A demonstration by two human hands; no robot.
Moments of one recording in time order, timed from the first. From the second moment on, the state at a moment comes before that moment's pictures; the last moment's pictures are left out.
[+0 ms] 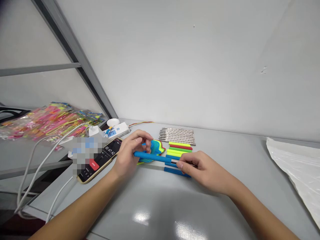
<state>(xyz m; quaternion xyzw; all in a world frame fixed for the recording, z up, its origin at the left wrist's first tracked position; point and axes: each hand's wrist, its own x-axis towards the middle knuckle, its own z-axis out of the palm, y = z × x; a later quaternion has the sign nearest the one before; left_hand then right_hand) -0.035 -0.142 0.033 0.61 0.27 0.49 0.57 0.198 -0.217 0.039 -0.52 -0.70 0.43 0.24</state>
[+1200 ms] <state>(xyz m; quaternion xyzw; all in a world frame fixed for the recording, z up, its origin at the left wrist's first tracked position) -0.021 -0.152 0.015 0.58 0.22 0.30 0.72 0.189 -0.224 0.039 -0.53 -0.76 0.35 0.15</state>
